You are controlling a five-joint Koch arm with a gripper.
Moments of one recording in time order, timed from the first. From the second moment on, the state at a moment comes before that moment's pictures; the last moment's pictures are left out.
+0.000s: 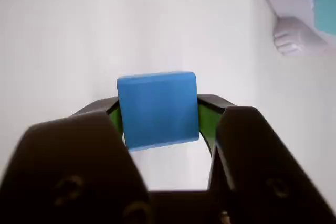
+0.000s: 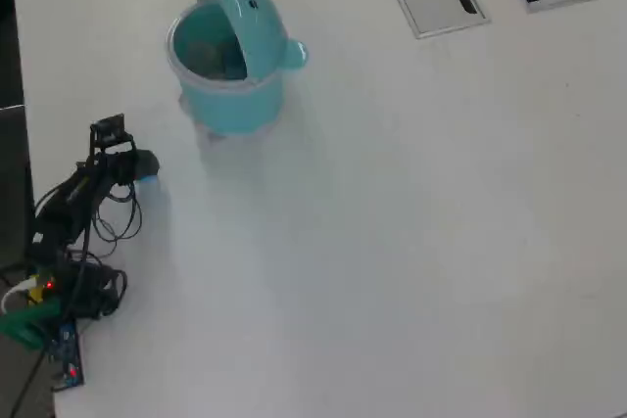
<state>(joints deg) -59.0 100.2 120.5 38.2 -118.3</state>
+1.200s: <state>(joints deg) -52.3 67.6 46.6 17.3 -100.3</state>
